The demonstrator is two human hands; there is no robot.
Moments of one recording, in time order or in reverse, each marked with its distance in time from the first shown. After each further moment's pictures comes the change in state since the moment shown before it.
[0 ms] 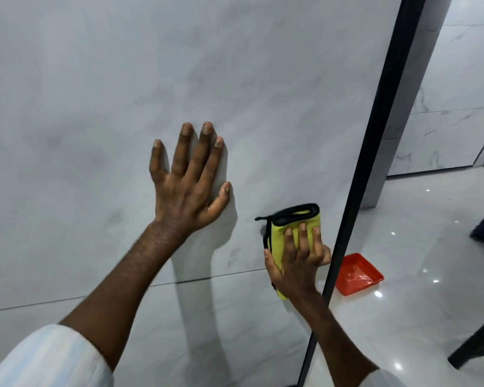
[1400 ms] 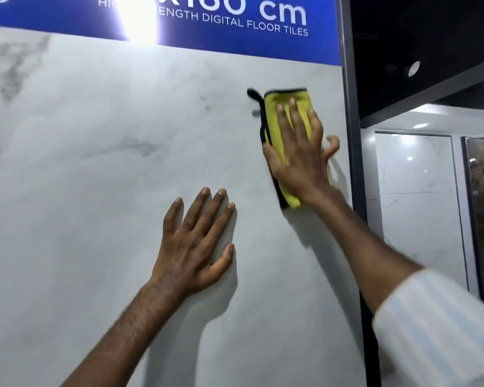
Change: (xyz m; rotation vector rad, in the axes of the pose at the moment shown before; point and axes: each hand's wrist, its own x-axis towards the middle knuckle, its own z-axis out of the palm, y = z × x) left_hand 0.191 -0.115 -0.047 -0.007 0.178 0.100; right_hand 0.525 -0.075 -0.161 -0.044 0.227 -0.115
